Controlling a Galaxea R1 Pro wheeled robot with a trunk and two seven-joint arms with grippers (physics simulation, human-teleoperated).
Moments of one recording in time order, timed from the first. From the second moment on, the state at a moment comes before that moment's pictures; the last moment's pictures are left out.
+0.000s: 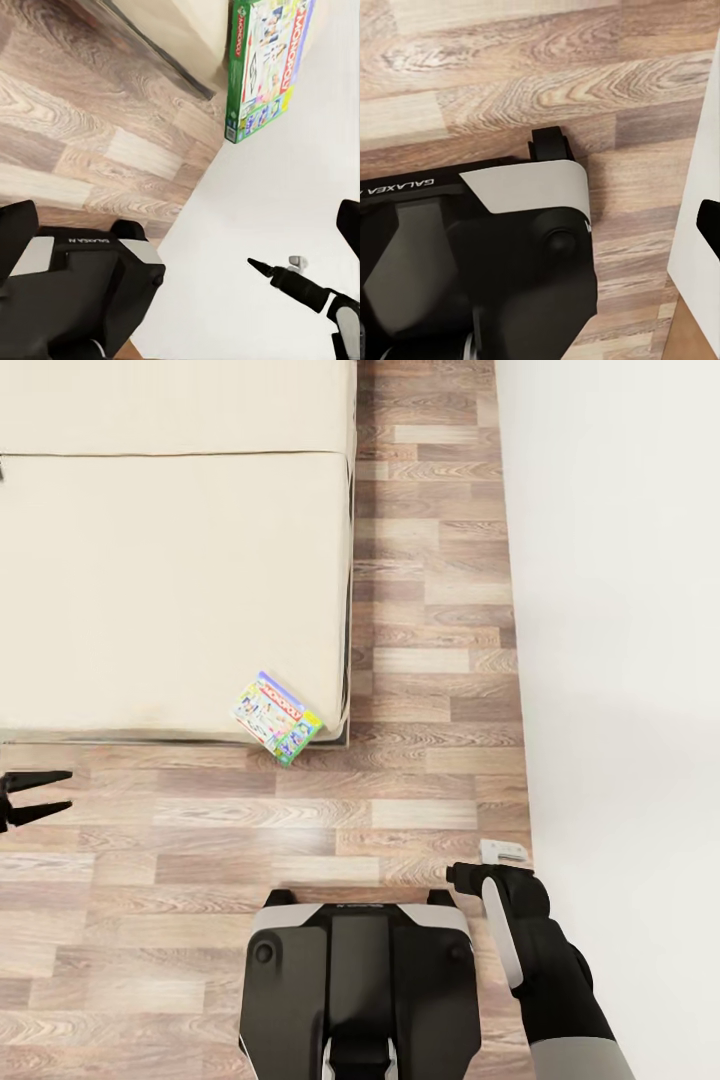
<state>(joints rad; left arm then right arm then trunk) -0.98 0.82 0.19 -0.53 0.15 1.03 -1.50 -0.48 0.14 -0.07 -1.35 -0.04 0.93 -0.22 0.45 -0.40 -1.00</state>
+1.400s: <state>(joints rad) -0.98 0.76 0.18 -0.04 0.15 0.75 -1.57 -0.45 0.15 -0.07 -1.33 -0.04 0.87 -0.22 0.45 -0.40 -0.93</state>
